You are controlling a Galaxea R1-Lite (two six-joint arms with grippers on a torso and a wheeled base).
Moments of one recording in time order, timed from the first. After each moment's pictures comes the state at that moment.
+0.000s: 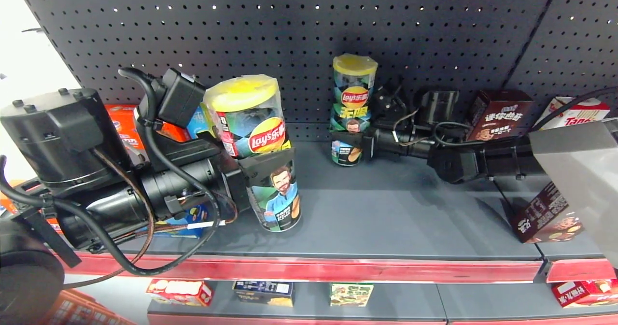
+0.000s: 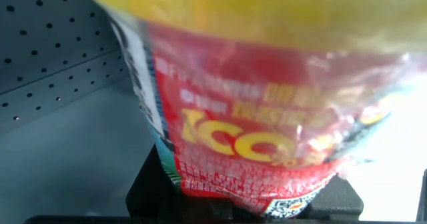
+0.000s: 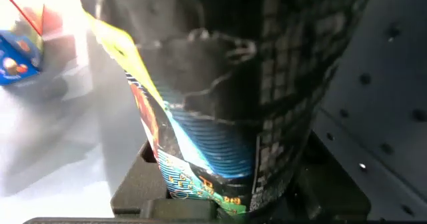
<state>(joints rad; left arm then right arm) -0.48 1.55 -0.72 -0.88 -0.43 -0.03 0.41 2.22 -1.69 -0.55 0.70 -0.15</state>
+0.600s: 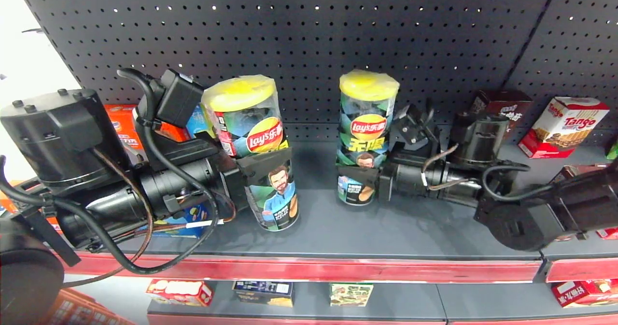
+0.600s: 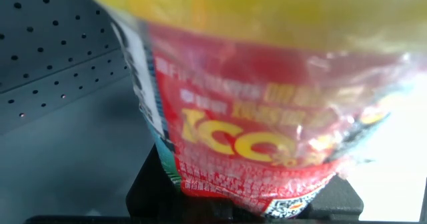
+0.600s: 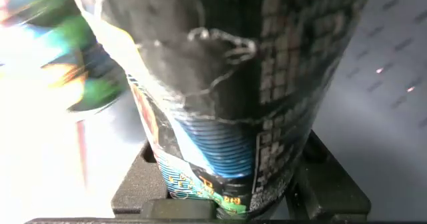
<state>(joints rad) -0.47 1.55 -0.72 -0.88 -0.43 -0.03 0.53 1.89 -0.99 -0.87 0.57 -0.15</state>
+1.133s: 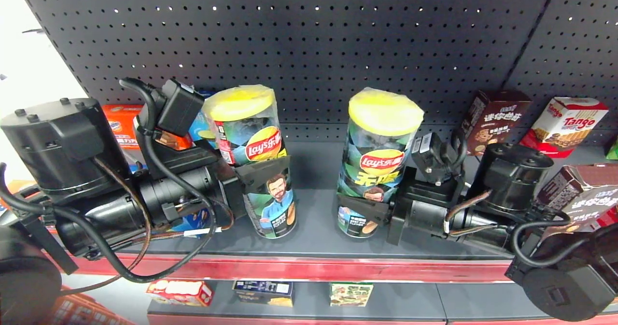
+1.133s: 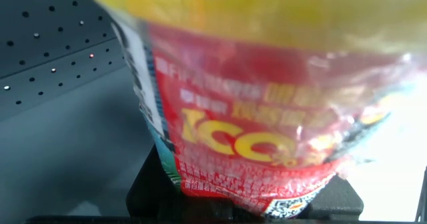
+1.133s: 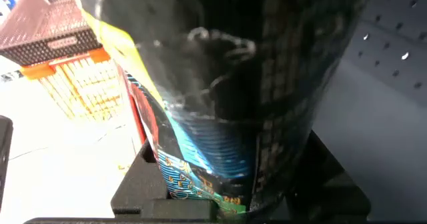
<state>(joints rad) -0.46 1.55 -0.69 -0.88 -0.43 -0.03 0.61 1.81 -0.71 -1.14 0.52 -0.14</state>
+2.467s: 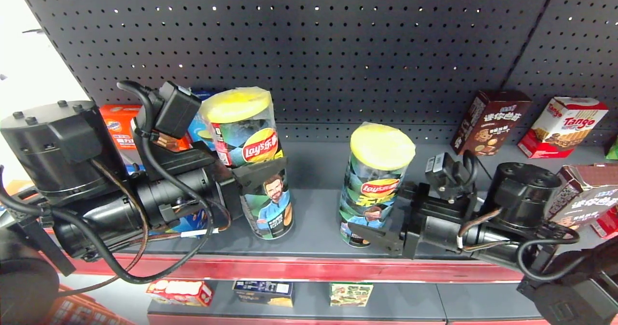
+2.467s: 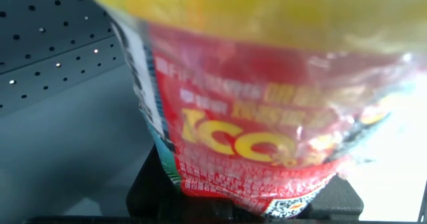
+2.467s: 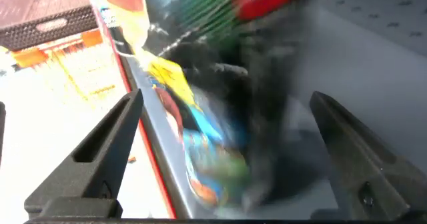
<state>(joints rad) -0.45 1.54 -0.68 -0.88 -0.43 -0.03 0.55 1.80 -0.58 -1.23 0.54 -0.13</state>
